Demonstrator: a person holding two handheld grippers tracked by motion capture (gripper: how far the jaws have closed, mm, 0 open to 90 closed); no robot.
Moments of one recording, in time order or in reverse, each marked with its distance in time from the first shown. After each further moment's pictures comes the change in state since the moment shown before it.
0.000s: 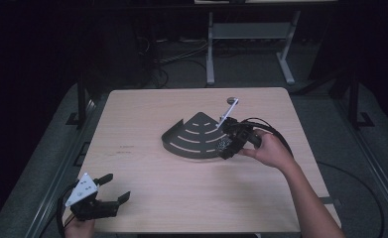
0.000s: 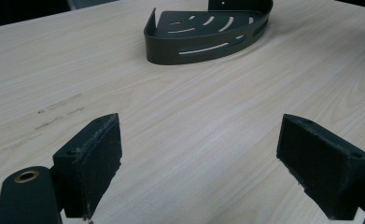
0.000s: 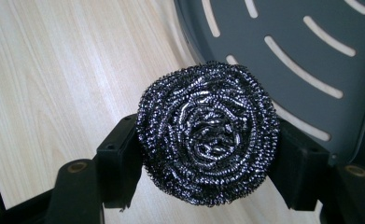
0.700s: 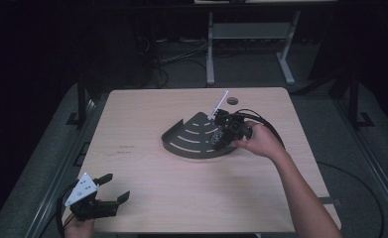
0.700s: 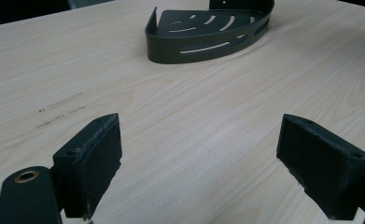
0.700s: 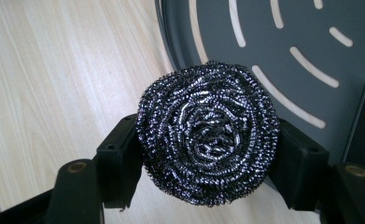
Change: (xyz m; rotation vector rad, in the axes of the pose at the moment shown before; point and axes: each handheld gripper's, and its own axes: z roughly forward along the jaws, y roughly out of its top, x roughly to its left) left arm 0.001 -0.001 0.000 0.000 0.001 -0.008; right arm -0.012 0.030 0.003 0.016 0.007 -0.013
